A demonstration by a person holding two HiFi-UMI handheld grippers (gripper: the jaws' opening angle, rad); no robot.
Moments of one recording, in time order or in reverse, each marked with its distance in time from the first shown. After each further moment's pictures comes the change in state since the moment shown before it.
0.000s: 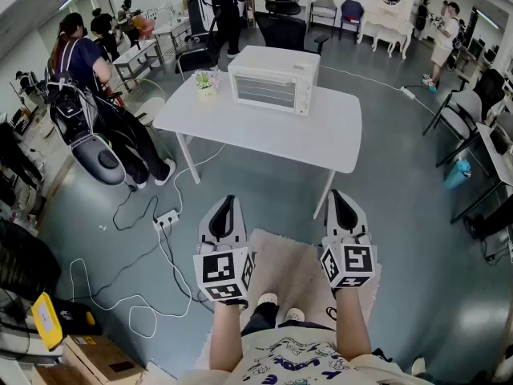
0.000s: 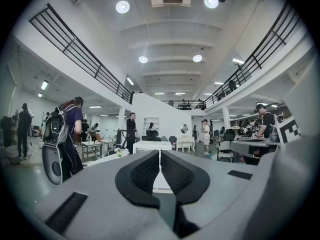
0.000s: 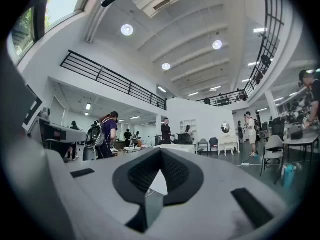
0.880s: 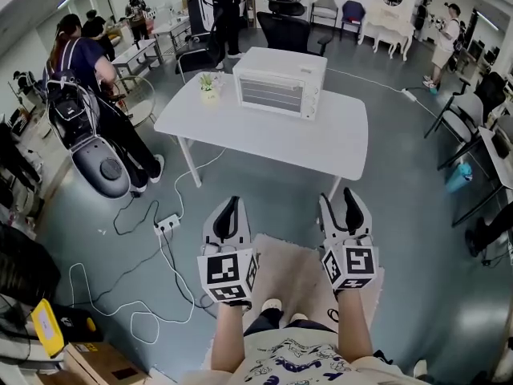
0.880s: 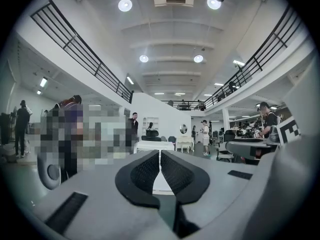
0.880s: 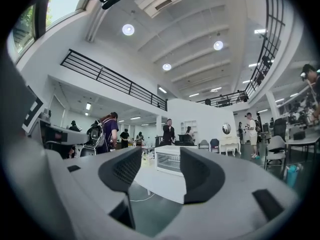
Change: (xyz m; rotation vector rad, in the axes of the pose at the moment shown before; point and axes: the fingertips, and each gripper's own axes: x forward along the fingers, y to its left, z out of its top) left arm 0.035 0.040 -0.006 -0.015 -0.001 -0.020; right arm 0.048 0.027 -0.005 -0.007 -0.014 -0.005
